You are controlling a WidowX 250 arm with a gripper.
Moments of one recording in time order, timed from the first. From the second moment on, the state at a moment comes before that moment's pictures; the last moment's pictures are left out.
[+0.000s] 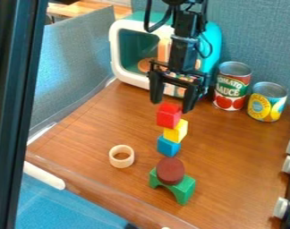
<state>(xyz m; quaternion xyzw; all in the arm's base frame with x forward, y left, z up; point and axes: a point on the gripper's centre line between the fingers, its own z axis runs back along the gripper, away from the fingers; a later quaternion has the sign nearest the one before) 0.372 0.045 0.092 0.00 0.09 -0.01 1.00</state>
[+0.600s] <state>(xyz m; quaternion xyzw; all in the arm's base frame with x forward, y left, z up) 0.357 0.063 0.157 0.01 0.04 0.02 1.00</state>
